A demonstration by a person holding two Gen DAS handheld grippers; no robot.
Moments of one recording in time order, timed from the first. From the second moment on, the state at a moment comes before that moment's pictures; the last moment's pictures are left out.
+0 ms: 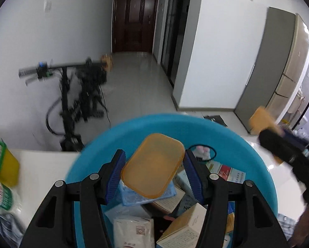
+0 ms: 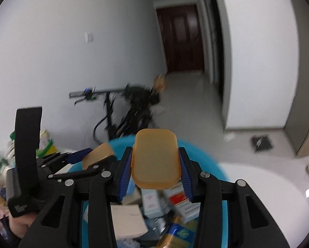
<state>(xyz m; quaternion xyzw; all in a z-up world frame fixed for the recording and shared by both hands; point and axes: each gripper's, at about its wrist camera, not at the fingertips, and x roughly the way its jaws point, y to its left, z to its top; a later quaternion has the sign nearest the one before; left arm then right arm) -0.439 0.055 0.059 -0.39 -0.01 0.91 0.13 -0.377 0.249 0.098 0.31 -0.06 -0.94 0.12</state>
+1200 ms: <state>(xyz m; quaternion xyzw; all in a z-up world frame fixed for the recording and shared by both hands) -0.449 0.034 0.060 -0.40 -0.01 0.91 0.05 -0.415 0.256 0.038 0.41 -0.04 -0.91 0.11</state>
